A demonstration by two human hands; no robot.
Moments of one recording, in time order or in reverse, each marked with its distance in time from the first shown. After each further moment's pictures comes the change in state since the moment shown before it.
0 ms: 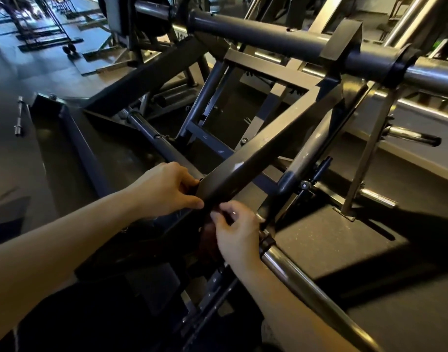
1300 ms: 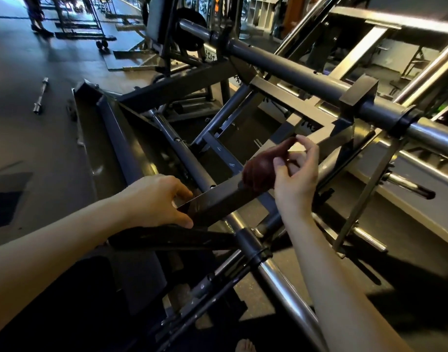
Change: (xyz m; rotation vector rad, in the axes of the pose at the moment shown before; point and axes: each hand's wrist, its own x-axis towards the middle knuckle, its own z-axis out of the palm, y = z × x) left_hand -0.079 -0.008 0.000 0.058 0.070 -0.134; right_hand 0.074 -0.065 -0.073 0.108 0.195 -0.185
